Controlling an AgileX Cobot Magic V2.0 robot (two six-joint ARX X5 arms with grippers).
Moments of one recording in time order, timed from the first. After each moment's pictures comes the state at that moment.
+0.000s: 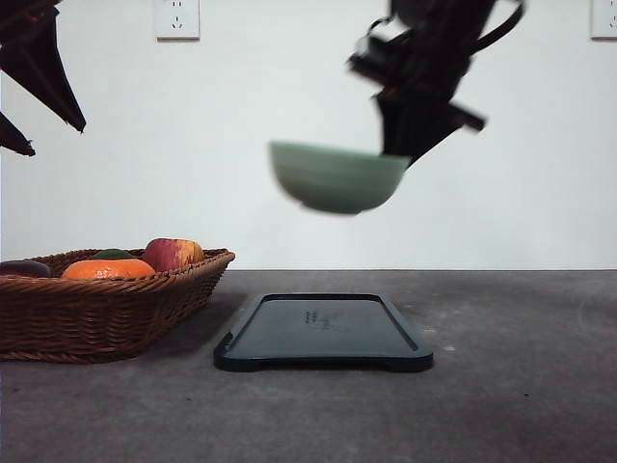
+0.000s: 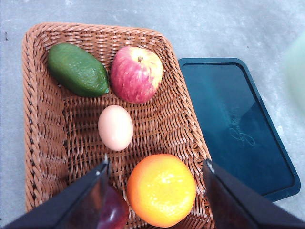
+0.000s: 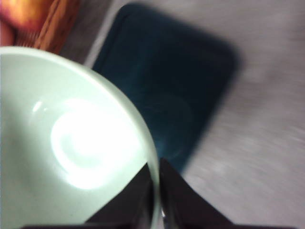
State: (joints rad) left_arx -0.12 1.09 0.90 -0.48 0.29 -0.12; right_arx 0.40 2.03 1.95 -1.11 -0.28 0.02
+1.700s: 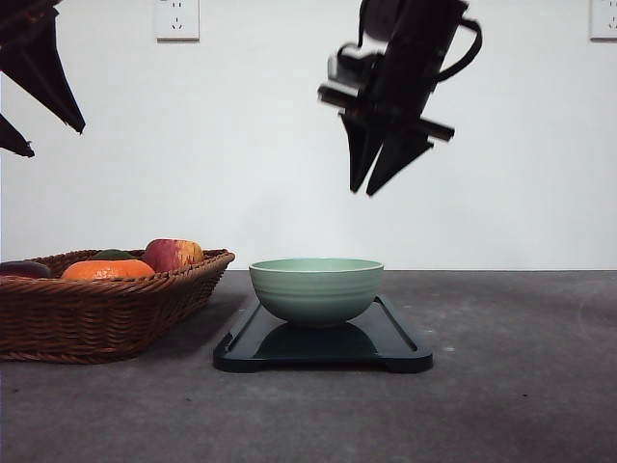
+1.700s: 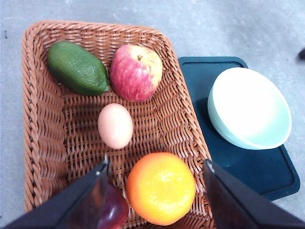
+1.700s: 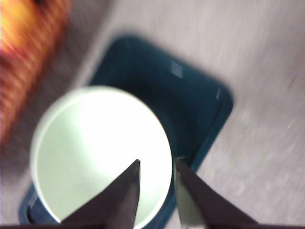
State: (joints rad) left_arx -0.12 1.09 0.90 -0.48 0.29 -0.12; right_arx 0.43 2.01 1.92 -0.94 -0.18 0.02
